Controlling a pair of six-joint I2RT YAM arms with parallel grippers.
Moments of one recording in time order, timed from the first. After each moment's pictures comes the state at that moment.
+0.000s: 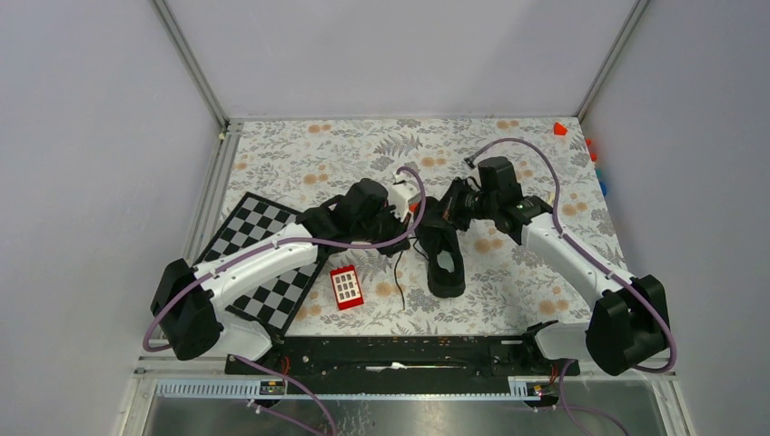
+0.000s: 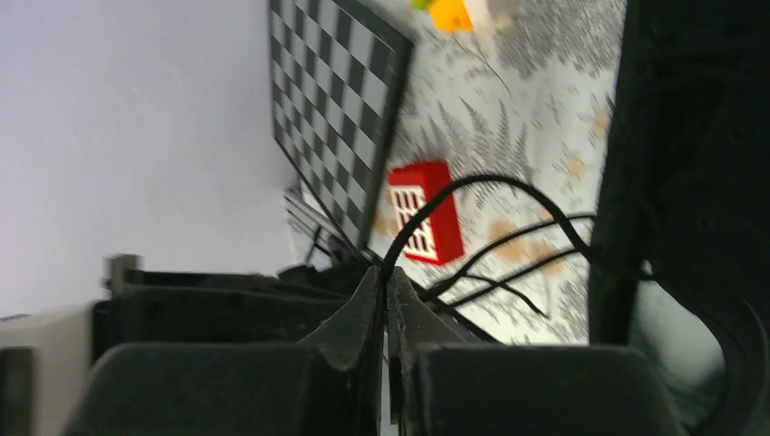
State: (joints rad) left arm -0.86 1.38 1.10 -0.40 0.24 -0.17; right arm 0.42 1.32 0.97 -0.28 -0.54 0.97
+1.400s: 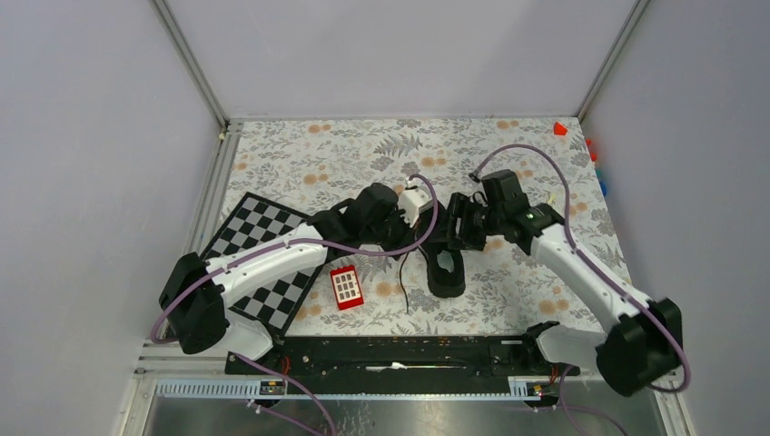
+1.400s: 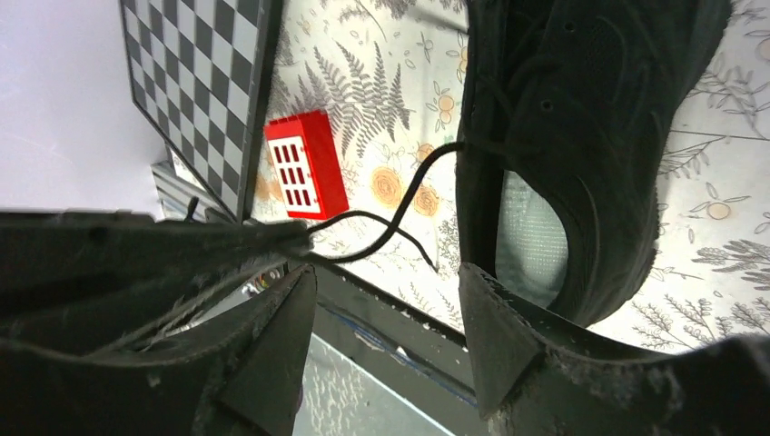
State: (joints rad) left arm -0.90 1.43 1.10 -0.35 0.22 -0.10; right arm 0.45 1.27 0.96 -0.60 -0.43 0.69
